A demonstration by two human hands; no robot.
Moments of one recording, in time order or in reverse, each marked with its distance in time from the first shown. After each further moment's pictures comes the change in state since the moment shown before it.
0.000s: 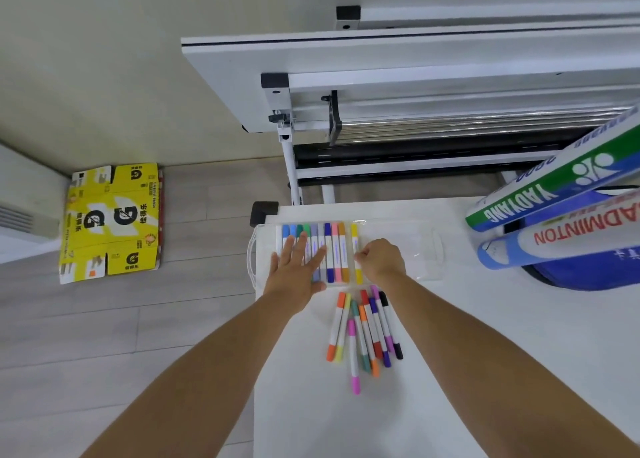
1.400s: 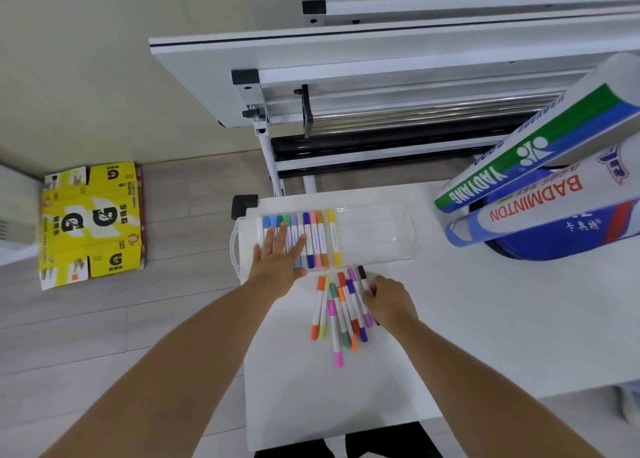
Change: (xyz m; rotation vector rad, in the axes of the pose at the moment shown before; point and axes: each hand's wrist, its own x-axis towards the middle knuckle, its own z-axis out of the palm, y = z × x) left_hand -0.004 0.003 -0.008 0.050 -0.079 0.008; right_hand -0.086 0.088 0.003 -0.109 -0.084 0.000
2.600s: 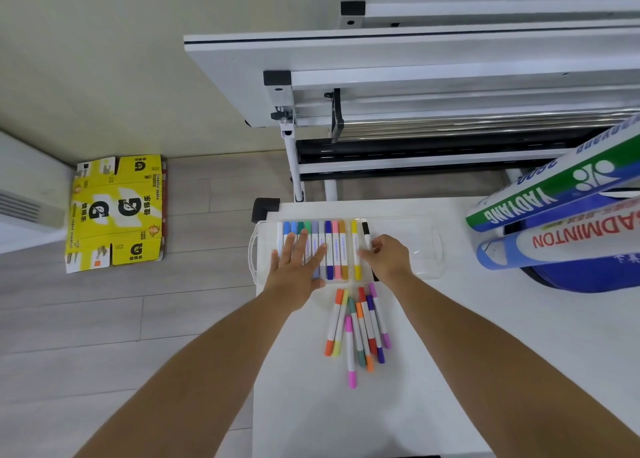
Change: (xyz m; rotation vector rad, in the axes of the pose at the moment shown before) left_hand 0.006 -0.002 0.011 -0.014 0.046 -0.021; right_hand 0.084 -0.075 -0.031 0.287 0.091 -0.005
